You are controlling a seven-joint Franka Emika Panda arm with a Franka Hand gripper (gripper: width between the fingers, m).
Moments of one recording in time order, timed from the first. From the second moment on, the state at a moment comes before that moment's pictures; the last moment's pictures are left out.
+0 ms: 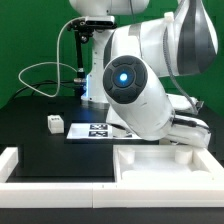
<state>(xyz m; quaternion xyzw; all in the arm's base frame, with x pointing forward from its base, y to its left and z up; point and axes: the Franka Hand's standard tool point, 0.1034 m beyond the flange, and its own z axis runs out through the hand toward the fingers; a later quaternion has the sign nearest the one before) 0.437 0.098 0.011 -0.85 0.24 0.44 0.11</state>
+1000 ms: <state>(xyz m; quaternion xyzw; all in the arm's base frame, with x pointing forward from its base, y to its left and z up) 0.532 0.054 0.105 -0.93 0.20 0.28 0.10</state>
